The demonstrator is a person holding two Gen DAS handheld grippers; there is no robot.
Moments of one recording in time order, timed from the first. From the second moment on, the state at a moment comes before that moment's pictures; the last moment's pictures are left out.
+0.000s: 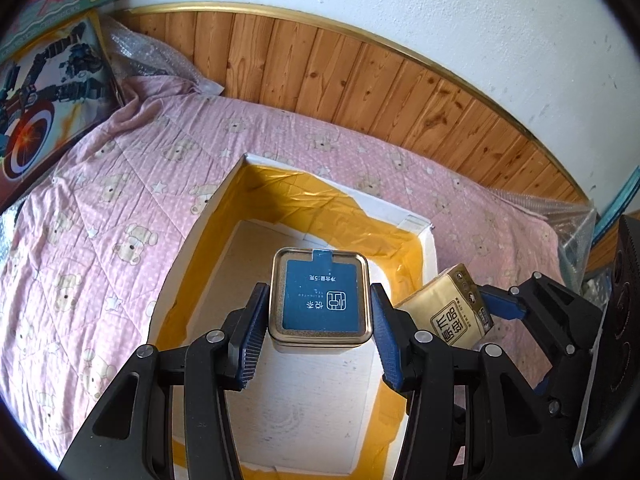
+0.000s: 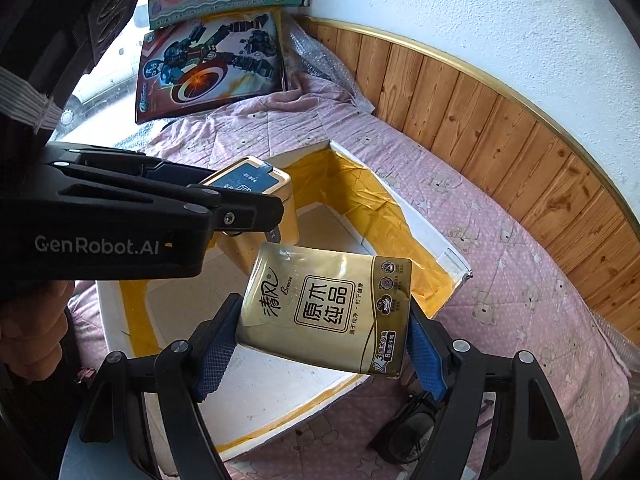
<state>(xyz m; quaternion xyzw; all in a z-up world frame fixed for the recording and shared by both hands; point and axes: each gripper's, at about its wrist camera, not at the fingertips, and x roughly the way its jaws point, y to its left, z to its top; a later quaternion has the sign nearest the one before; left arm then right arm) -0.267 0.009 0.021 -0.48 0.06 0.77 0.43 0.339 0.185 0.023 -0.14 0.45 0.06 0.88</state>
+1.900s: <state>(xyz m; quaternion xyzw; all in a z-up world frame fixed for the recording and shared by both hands) -0.342 0.106 -0.081 -0.55 0.11 0.73 0.39 0.450 0.149 -0.052 -0.21 0.61 0.09 0.76</state>
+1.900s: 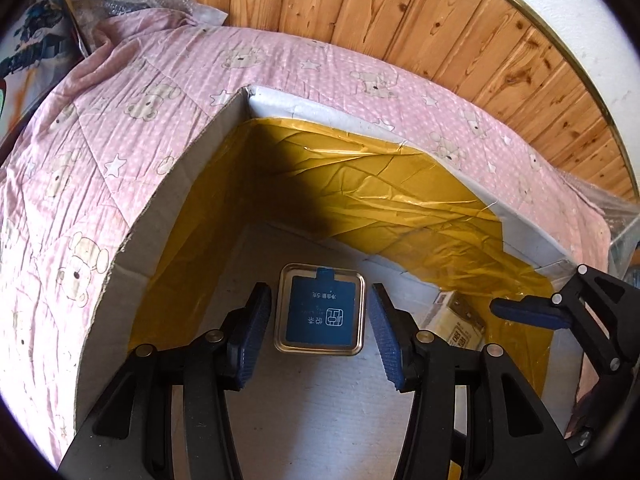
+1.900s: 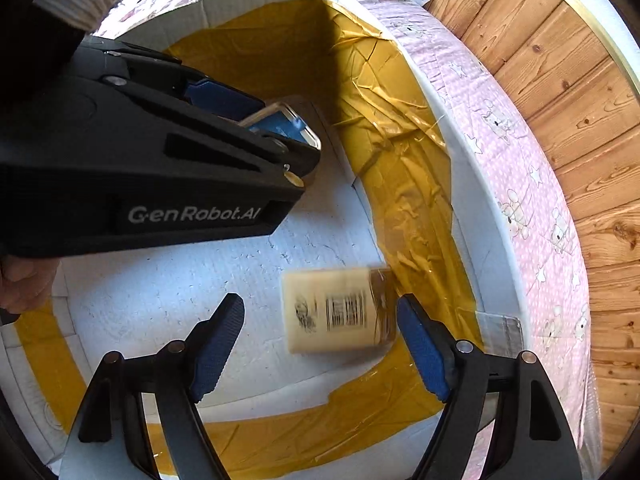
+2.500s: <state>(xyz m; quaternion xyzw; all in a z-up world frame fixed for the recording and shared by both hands) -0.299 0.063 -0.020 -0.51 0.14 0.75 0.40 0.390 0.163 -0.008 -0.12 0.55 0.08 0.82</state>
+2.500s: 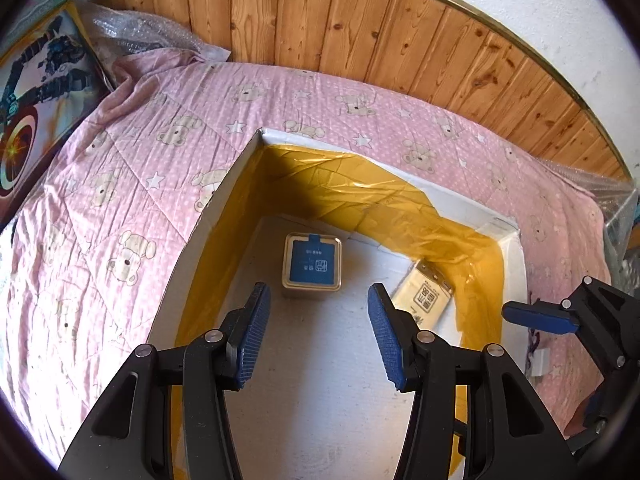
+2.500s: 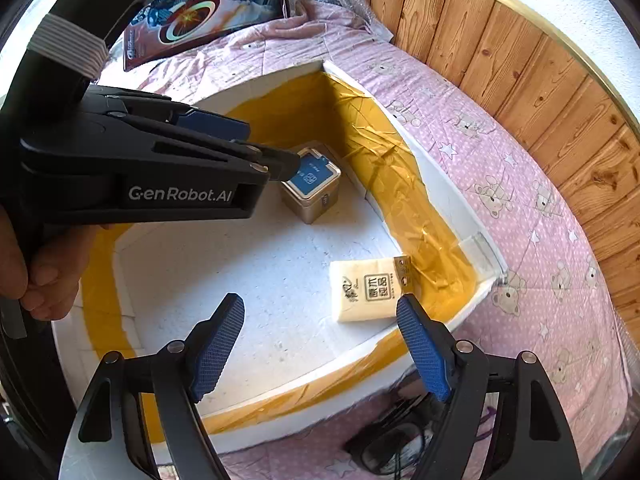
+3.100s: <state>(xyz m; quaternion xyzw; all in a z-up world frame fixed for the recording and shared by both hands) -0.228 0.014 0.030 -0.46 0.18 0.76 0.43 0.297 0.213 0.037 -0.13 0.44 0.10 0.88</state>
